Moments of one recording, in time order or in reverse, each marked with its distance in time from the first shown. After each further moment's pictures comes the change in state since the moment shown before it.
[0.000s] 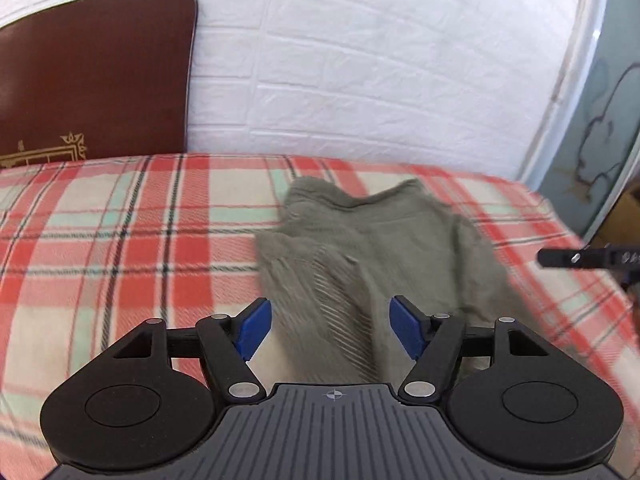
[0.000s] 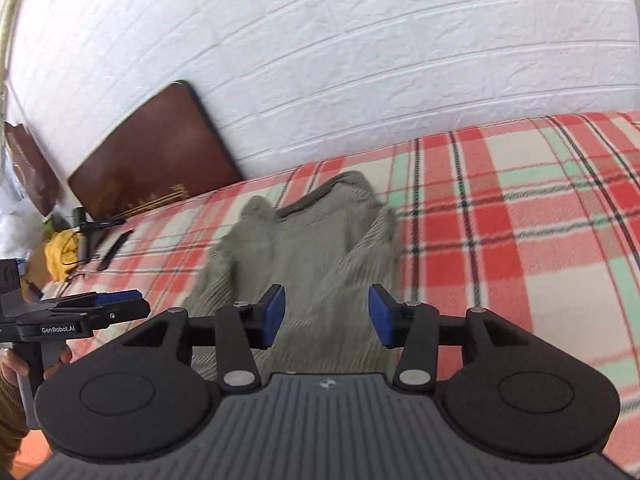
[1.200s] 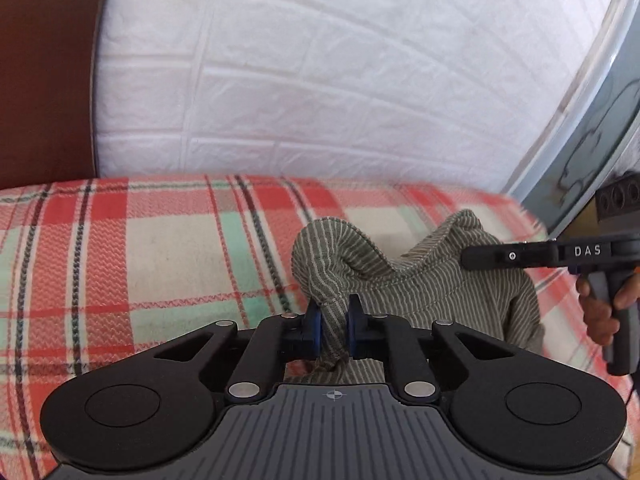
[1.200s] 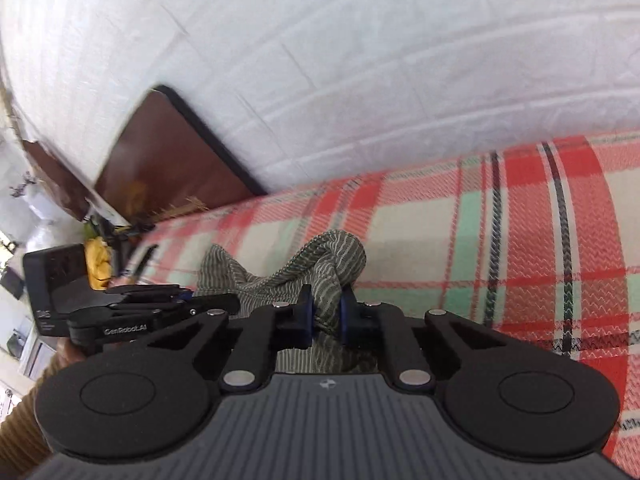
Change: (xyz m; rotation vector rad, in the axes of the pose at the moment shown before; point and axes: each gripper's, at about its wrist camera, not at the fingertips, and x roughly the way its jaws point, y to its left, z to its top) left arm 0.100 0.026 0.092 -0.047 0.067 -0.228; right arm 0.115 -0.011 0.102 0.034 0.147 0.254
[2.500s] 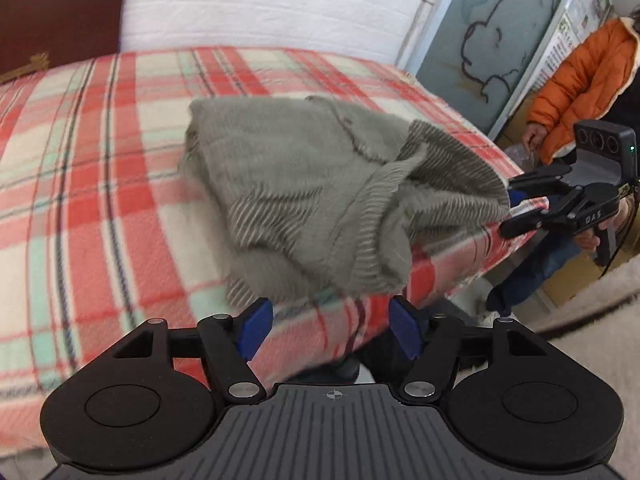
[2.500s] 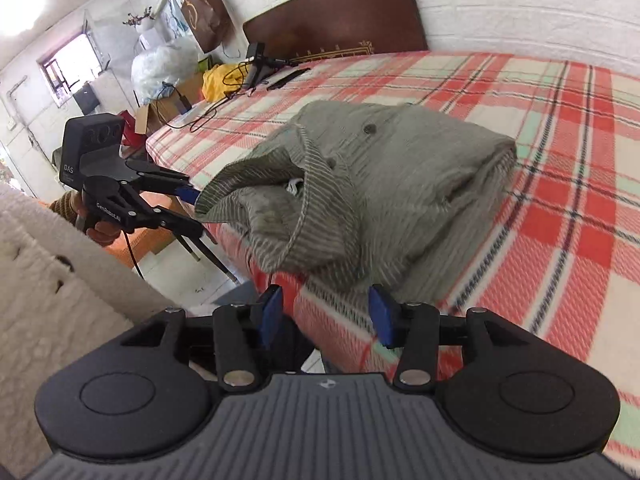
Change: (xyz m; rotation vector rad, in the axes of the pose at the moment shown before) left arm -0.235 -0.139 -0.303 0.090 0.116 0.003; right arm -0.197 0.145 -0.310 -0.357 0.167 0.078
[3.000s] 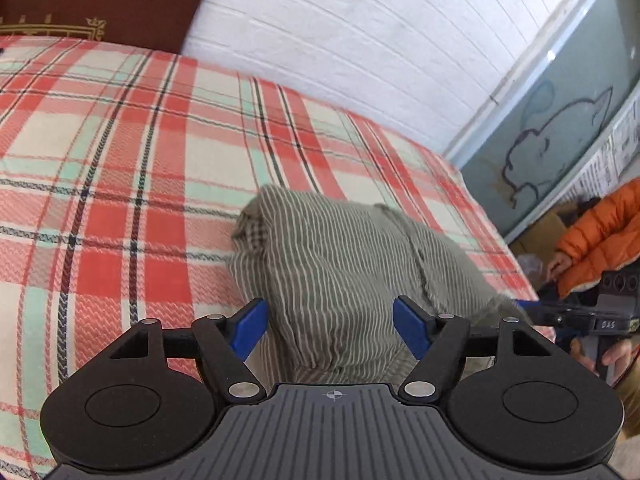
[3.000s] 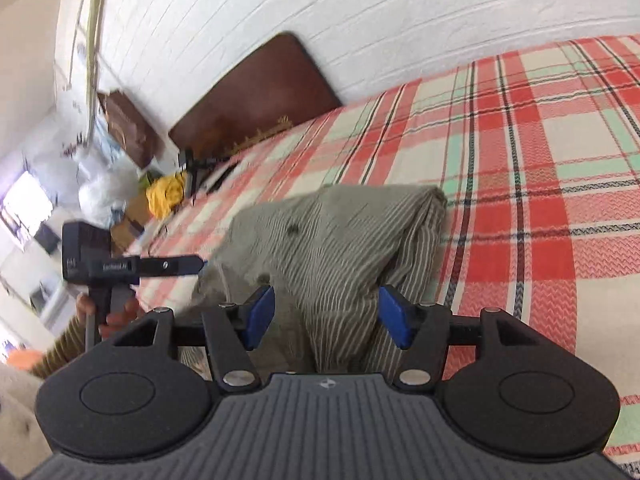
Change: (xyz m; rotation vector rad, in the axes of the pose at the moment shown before) left arm 0.033 0.054 0.064 -0.245 -0.138 -0.033; right arm 0.012 -0.036 0.025 0.300 -0.198 -0.060
